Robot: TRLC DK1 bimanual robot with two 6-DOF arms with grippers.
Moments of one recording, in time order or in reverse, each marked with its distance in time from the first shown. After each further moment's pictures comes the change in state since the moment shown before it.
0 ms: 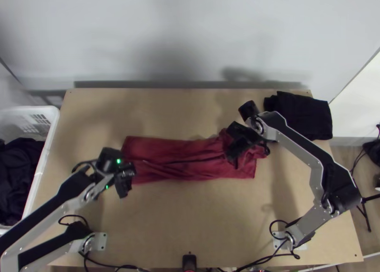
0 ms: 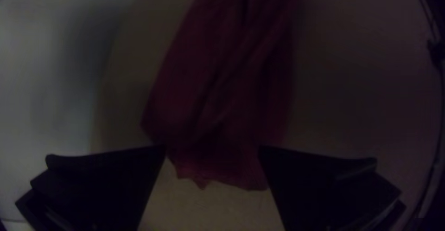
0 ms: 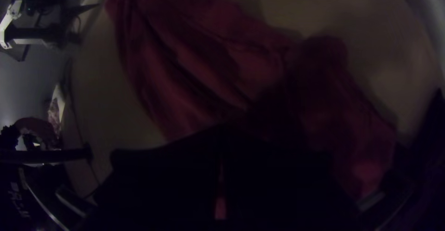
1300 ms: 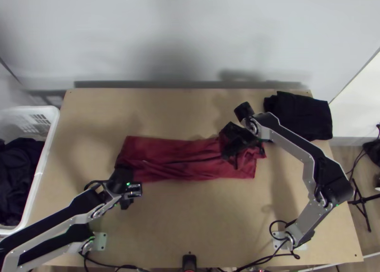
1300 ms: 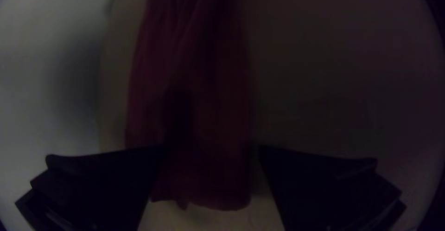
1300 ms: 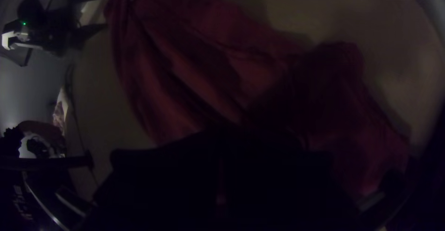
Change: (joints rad) left arm -0.177 -0.016 -0.241 0.264 -0.124 0.152; right arm 0.014 0.064 0.005 0.061 -0.035 0.029
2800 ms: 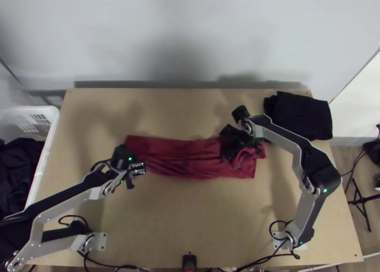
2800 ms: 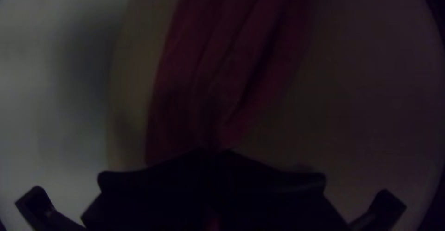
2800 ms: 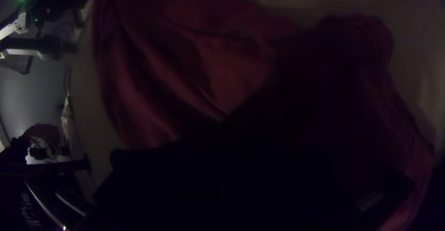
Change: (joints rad) left arm 0.204 0.298 0.122 0.259 0.084 0.108; right arm -0.028 0.137 0.011 0.046 -0.032 -0.004
